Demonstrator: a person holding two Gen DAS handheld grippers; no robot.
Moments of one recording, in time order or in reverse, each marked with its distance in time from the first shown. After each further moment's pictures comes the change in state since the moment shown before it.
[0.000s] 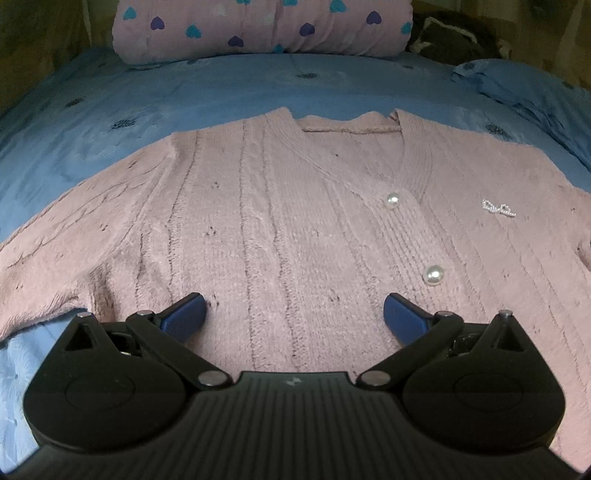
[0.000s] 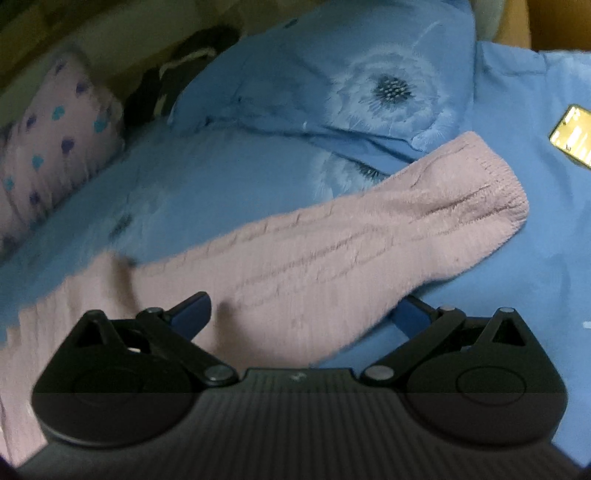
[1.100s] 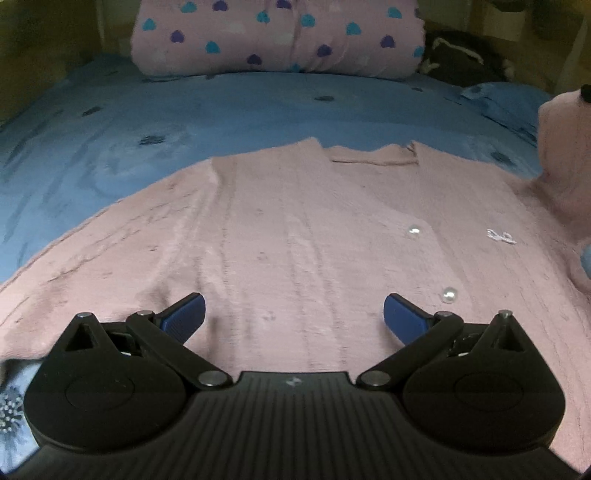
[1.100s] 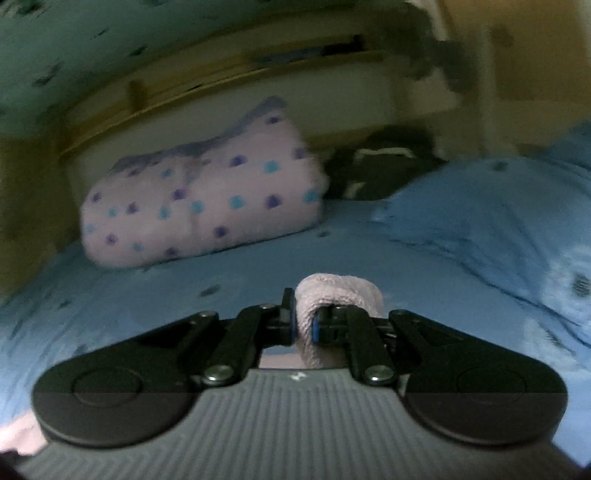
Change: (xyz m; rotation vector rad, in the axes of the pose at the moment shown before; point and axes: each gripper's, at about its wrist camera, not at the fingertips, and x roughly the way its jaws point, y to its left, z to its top) left arm -0.034 0.035 0.012 -0.039 -0.036 0.010; right arm -0.122 0.178 0.012 -0.381 -0.238 0.445
